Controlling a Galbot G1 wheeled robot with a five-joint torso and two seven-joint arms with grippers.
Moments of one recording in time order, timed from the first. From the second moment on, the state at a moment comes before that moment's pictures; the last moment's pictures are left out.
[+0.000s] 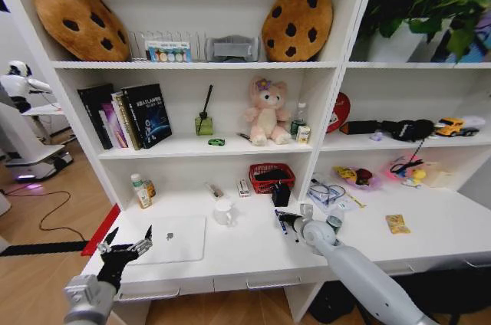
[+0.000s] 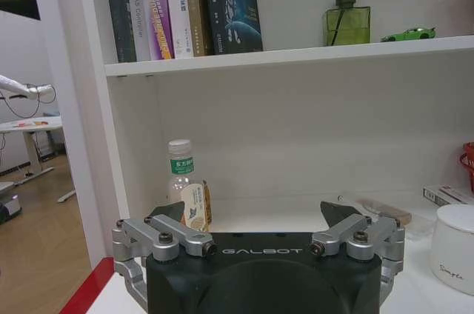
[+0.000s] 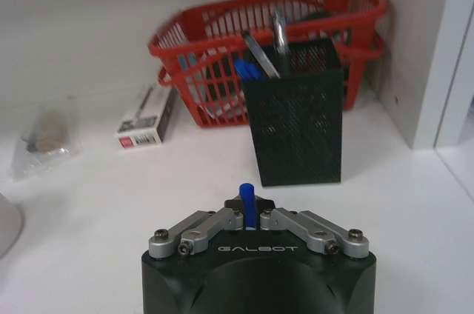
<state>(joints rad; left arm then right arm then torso) 1.86 -1.14 -0.81 -2.36 -0.46 0.21 -0.22 -0.83 0.91 -0.01 1.58 1.03 -0.42 0.29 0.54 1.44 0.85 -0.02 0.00</state>
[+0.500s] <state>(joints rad) 1.86 -1.14 -0.81 -2.36 -0.46 0.21 -0.22 -0.71 0.98 0.00 1.38 0.49 0.17 0.13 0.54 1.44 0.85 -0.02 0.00</state>
